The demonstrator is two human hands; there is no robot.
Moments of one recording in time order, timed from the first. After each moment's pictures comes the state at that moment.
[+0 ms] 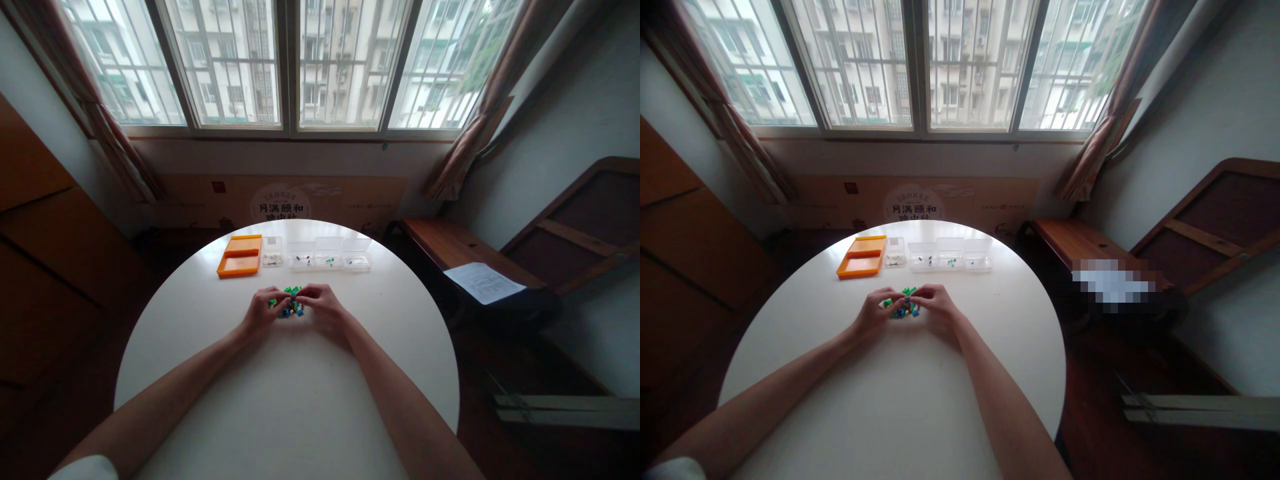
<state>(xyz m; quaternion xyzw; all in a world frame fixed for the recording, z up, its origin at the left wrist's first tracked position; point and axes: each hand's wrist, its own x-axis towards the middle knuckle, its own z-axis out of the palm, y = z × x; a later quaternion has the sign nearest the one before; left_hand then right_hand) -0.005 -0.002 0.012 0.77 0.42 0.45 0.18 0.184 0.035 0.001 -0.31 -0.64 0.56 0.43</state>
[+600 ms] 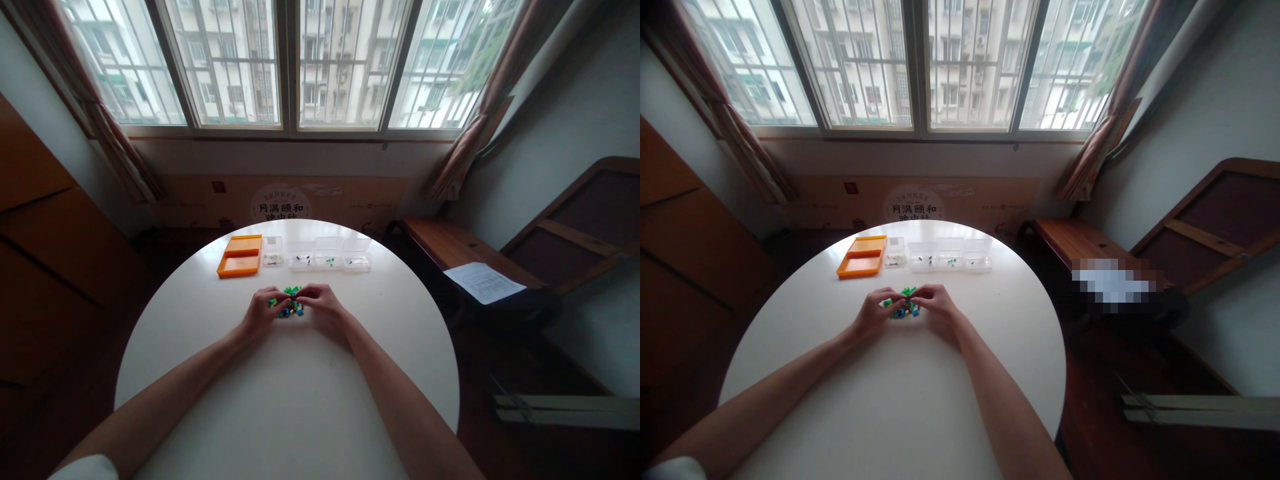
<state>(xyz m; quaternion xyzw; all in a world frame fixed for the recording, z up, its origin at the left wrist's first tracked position) -0.007 -0.001 0.011 0.76 0.43 0.44 0.19 0.184 0.035 -0.001 -0.31 -0.63 0.57 0.43</state>
